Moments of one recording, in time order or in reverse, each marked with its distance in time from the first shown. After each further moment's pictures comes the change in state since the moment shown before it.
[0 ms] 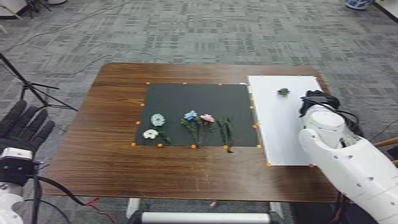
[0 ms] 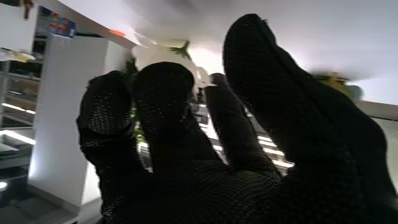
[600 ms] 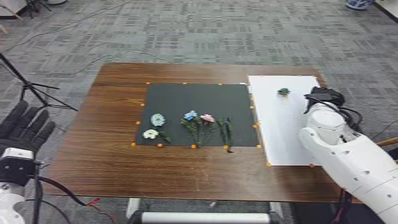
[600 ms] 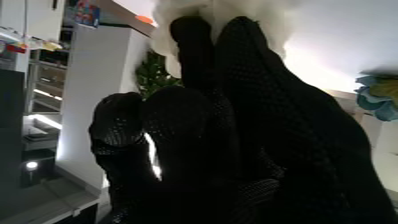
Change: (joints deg) left arm 0.0 0.3 0.6 -0.1 -0.7 0.5 0.7; right arm 3.3 0.8 -3.8 5.3 -1.8 6.5 0.2
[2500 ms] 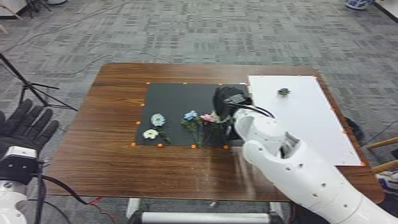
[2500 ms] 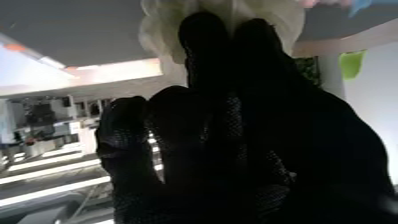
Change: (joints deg) left arm -0.8 -0.1 0.3 -0.3 1.4 0.4 -1.8; right arm 1.6 -11.6 -12.5 -16.7 7.8 -0.2 -15.6
